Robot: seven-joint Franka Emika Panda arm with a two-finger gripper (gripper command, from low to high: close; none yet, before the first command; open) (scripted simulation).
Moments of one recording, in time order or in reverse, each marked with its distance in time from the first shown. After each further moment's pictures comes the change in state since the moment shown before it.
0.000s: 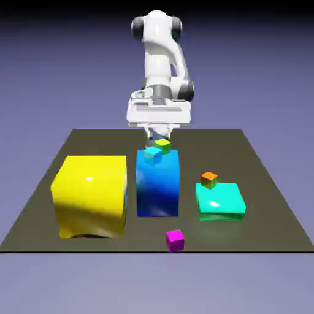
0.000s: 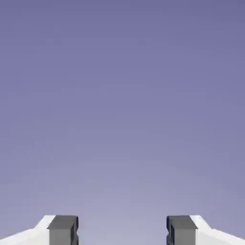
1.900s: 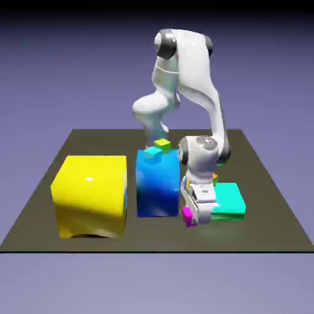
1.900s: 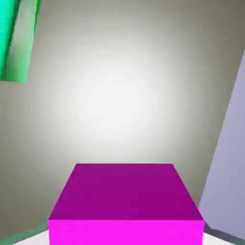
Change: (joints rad) arm 0.746 0.776 -0.401 0.362 0.086 -0.451 -1.382
